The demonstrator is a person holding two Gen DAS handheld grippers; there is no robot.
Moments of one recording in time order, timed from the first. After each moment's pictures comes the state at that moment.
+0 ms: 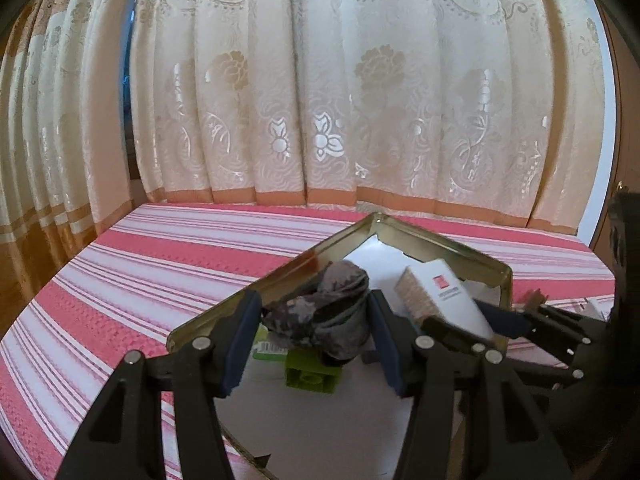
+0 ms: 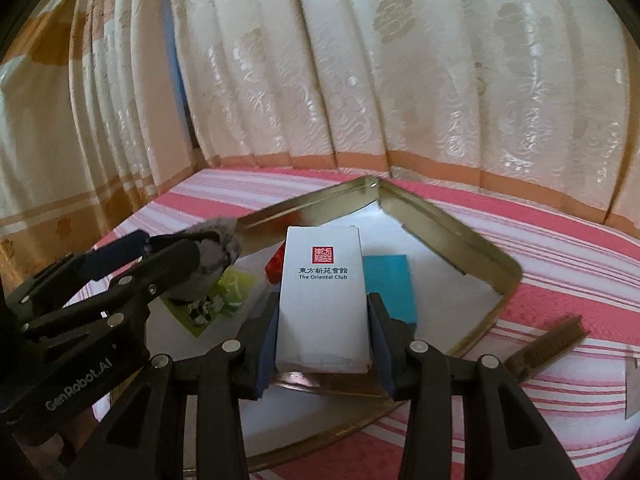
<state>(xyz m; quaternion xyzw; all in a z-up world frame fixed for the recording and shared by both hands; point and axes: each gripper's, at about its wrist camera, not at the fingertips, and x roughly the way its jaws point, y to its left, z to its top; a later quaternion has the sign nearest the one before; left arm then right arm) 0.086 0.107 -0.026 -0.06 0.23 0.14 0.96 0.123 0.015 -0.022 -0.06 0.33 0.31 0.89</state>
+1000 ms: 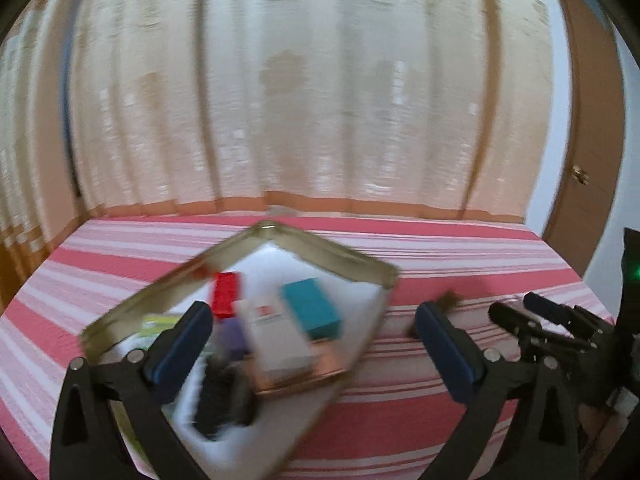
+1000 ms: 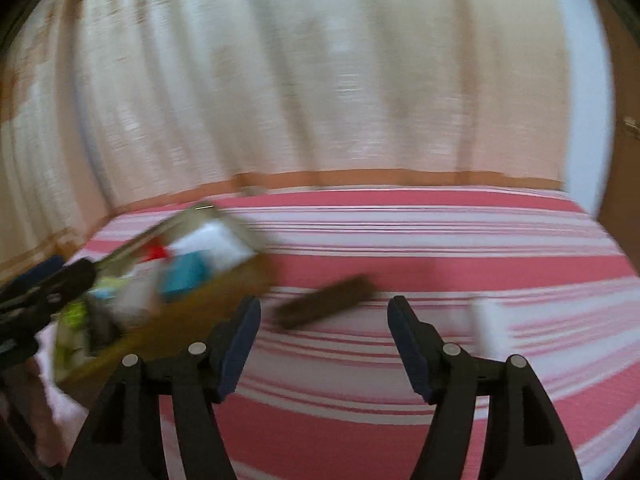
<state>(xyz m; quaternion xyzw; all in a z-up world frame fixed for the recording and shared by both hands) 0.101 0.004 -0.004 -0.05 0.23 0.05 0.97 0.119 -0.174 -0.009 0.00 0.30 0.13 0.94</state>
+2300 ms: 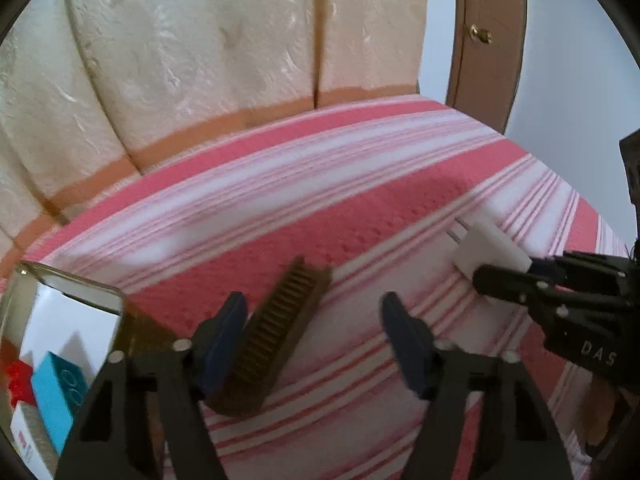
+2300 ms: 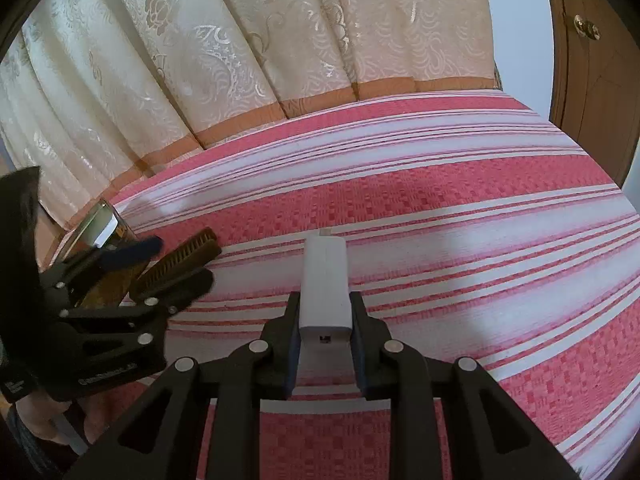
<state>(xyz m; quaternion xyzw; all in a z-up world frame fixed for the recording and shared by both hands) 0.243 -0.124 -0.065 0.09 0.38 -0.17 0.90 0.162 -0.265 -0.051 0.08 0.42 0.07 0.90</state>
